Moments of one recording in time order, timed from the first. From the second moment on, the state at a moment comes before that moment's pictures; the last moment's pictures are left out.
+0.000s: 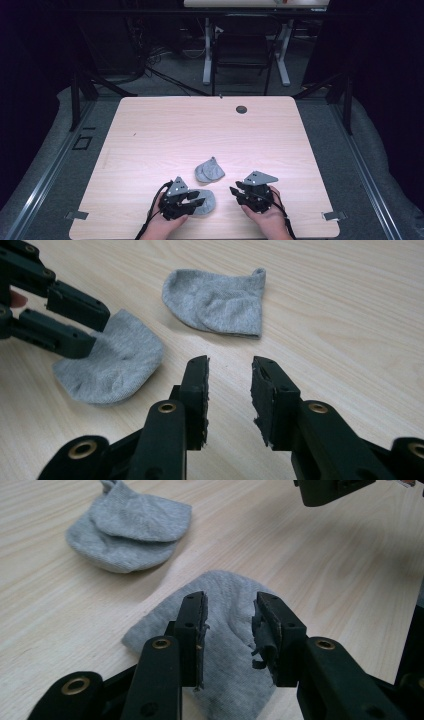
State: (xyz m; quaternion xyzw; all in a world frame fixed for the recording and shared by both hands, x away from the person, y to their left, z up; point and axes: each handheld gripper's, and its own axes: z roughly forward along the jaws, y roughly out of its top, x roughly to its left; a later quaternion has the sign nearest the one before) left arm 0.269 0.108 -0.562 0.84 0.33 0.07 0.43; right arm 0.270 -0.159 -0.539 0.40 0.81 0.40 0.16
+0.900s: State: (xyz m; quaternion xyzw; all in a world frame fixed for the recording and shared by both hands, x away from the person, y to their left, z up) left arm 0.271 0.088 -0.580 0.86 0.31 0.07 0.40; right arm 0.272 -0.162 -0.548 0.40 0.81 0.40 0.16
